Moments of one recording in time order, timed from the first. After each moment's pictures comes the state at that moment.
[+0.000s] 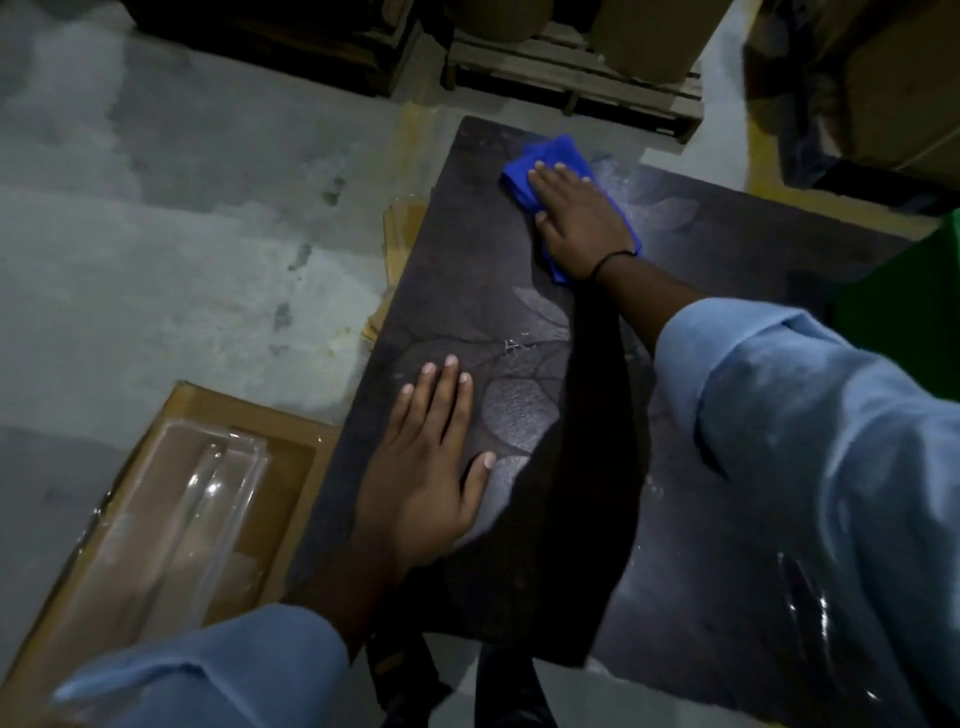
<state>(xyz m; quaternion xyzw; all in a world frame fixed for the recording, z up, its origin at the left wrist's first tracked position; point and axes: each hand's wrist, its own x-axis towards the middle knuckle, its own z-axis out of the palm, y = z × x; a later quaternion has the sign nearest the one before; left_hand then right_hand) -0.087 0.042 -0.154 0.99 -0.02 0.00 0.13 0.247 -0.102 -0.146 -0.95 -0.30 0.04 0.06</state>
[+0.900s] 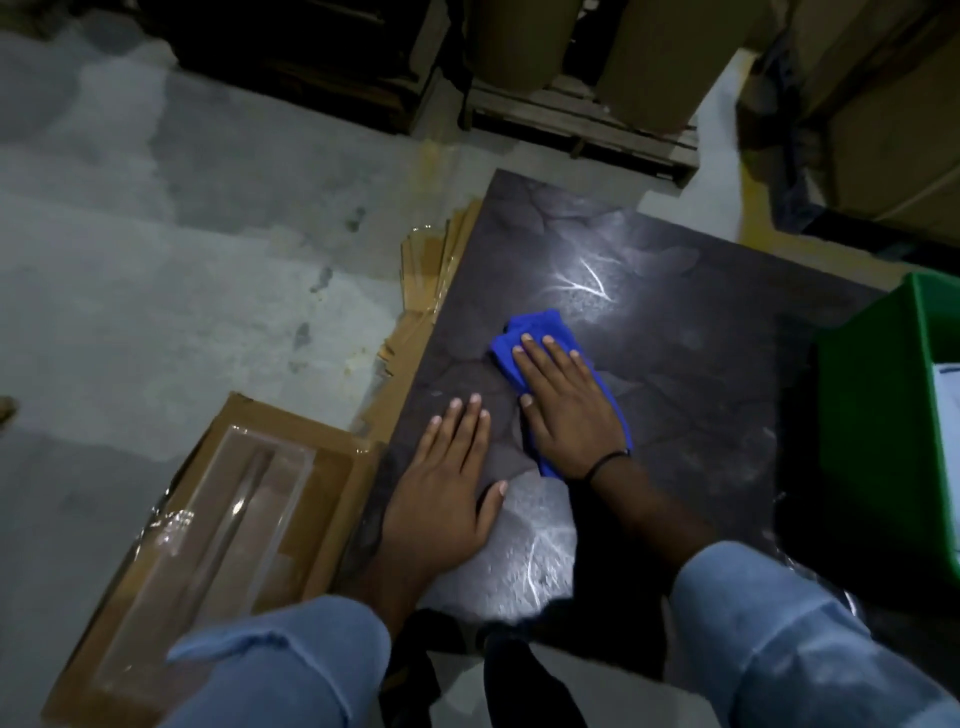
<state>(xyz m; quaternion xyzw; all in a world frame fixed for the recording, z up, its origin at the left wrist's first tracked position) -0.109 0.058 -0.149 0.98 -0.04 -0.02 0.17 0.031 -0.110 -0.137 -0.94 -0.34 0.02 0.08</state>
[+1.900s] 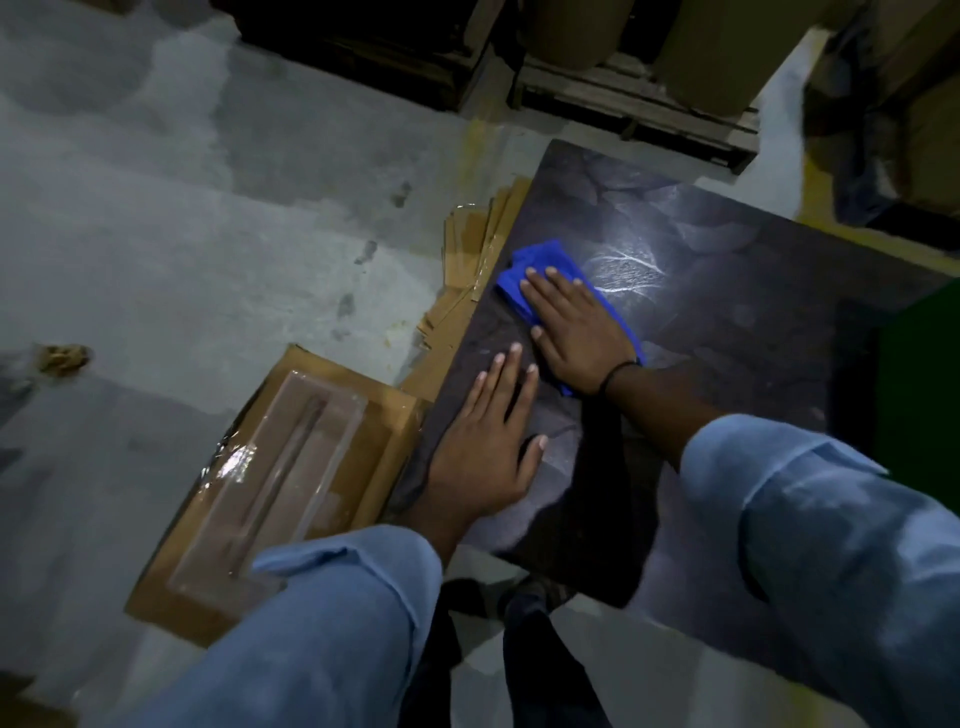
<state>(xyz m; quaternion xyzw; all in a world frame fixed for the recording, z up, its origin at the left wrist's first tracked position) -0.110 0.057 -0.144 0.98 -0.04 0.00 0.19 0.080 -0.063 -0.141 -0.90 -0.43 0.04 0.05</state>
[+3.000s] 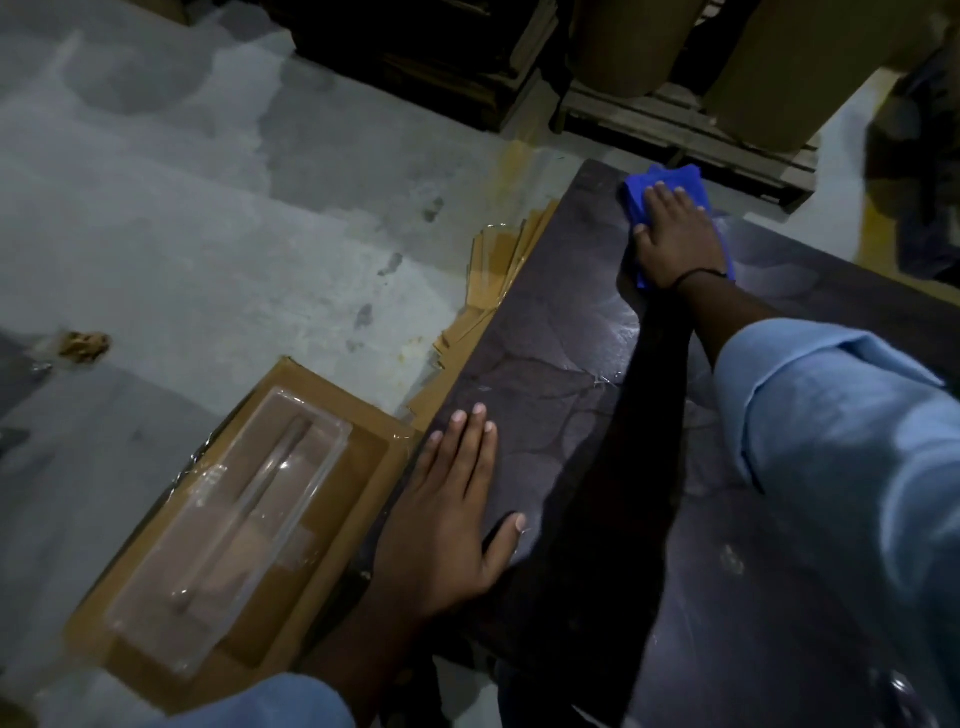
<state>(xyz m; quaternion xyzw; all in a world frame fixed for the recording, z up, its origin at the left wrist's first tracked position) -0.140 0.064 -0.153 0.99 0.05 0.01 0.14 0.282 -0.066 -0.143 -0.97 -0.25 0.02 0.06</state>
